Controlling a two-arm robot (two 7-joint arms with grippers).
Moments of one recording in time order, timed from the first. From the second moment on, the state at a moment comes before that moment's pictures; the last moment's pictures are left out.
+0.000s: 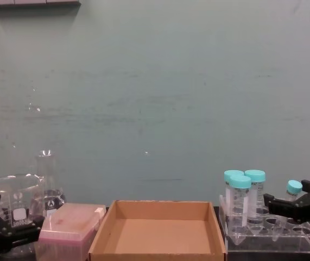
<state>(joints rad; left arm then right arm) -0.20 0.60 0.45 -1.41 -0.25 -0.12 0.03 0.42 0.33 -0.36 -1.07 0.24 -0.15 0.19</state>
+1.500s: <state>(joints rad) -0.20 0.60 0.45 -1.41 -0.25 -0.12 0.03 0.42 0.33 -0.36 -1.06 0.24 -0.16 0.20</state>
